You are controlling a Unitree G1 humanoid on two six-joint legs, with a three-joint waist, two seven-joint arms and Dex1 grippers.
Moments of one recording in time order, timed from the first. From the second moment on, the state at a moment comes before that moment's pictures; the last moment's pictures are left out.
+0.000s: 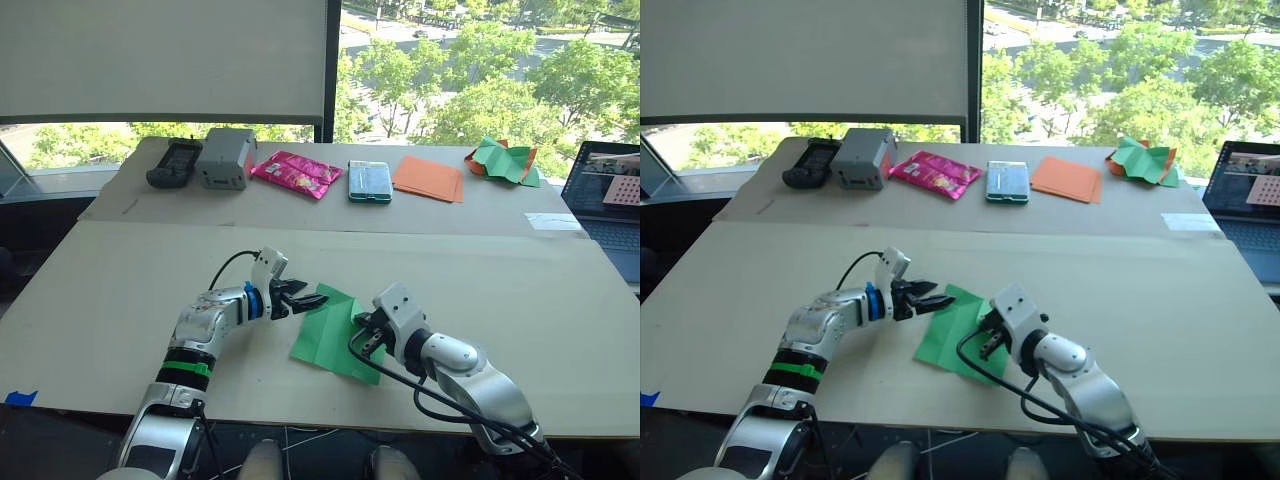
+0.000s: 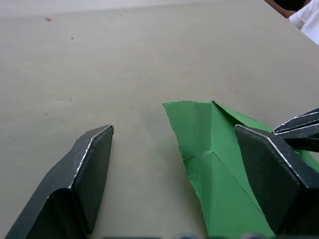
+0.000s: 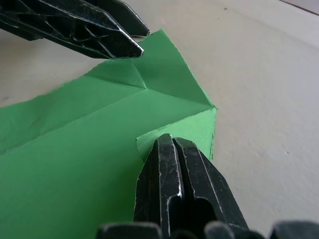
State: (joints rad) left arm -0.60 0.28 -0.07 0.39 -0.29 0.60 -0.88; right arm -0.14 -0.36 0.27 -0.47 0.10 0.80 0.40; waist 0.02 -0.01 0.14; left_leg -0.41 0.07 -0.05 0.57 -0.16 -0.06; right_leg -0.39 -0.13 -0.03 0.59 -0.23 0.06
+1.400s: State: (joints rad) left arm -0.33 0.47 -0.24 -0.07 -0.16 0.52 -0.88; right arm -0.17 -0.34 0.37 -0.42 0.09 0.77 0.45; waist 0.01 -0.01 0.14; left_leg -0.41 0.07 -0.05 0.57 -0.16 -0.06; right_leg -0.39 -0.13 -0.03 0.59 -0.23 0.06
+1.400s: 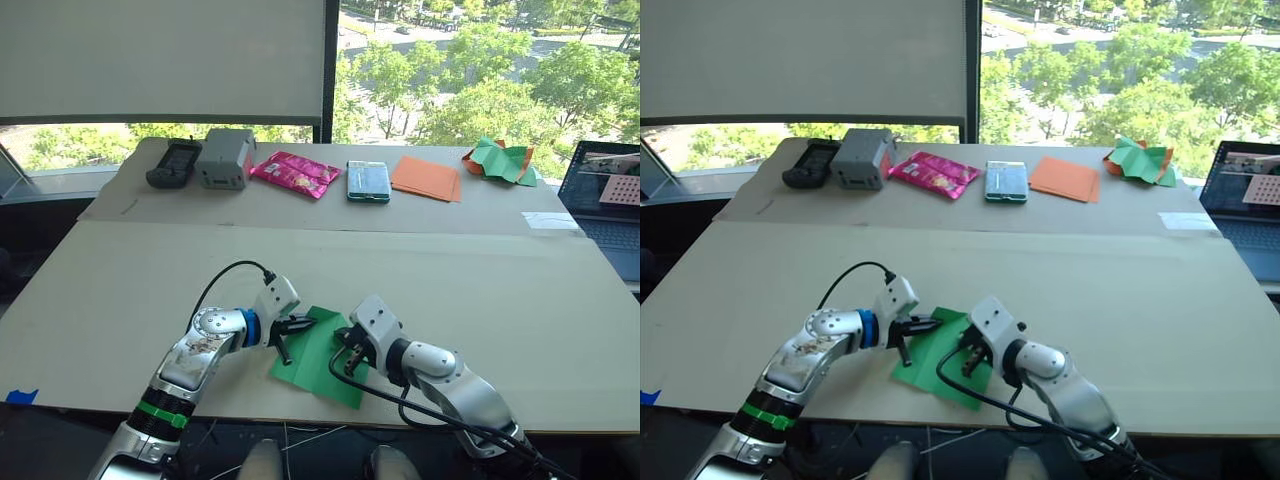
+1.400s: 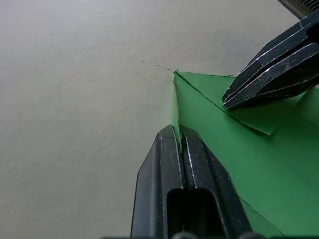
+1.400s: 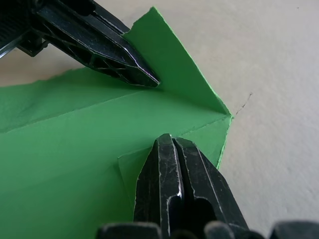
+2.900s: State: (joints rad) left arm -0.31 0.51 -0.34 -0.02 0.00 0.18 -0.92; right arm -0.19 -0.27 0.33 -0.34 0.07 0.69 0.43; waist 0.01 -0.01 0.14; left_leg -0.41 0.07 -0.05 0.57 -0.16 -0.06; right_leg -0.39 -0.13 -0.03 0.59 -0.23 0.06
